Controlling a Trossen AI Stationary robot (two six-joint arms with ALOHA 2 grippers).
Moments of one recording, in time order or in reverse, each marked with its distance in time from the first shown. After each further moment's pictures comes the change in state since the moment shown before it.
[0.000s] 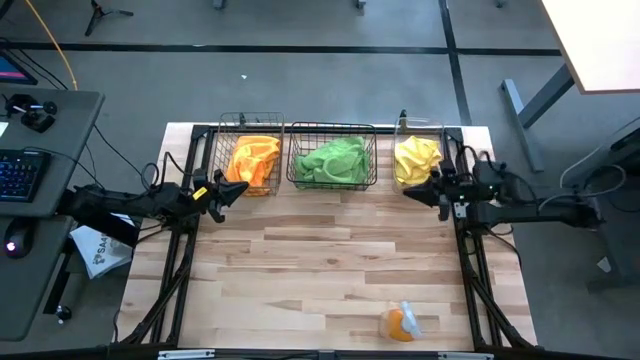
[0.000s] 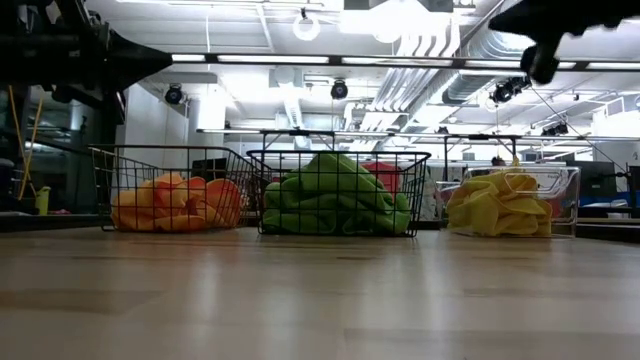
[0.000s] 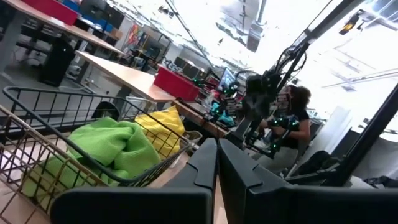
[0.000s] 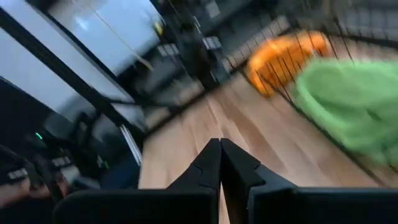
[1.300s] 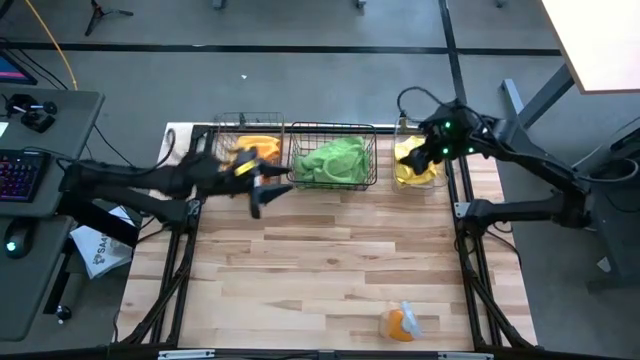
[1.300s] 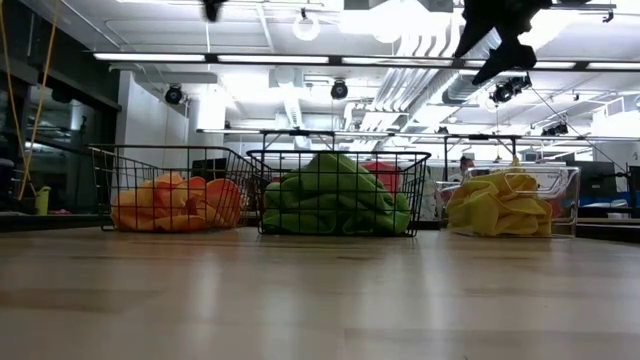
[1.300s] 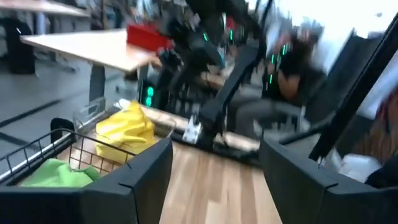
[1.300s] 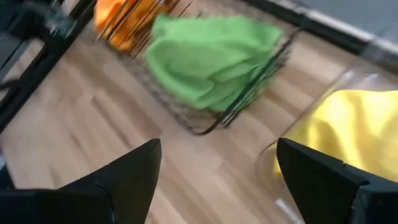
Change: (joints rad) left arm 0.084 0.865 0.843 -0.243 0.257 0.179; right arm -0.455 0.598 0.688 -0.768 -0.081 -0.190
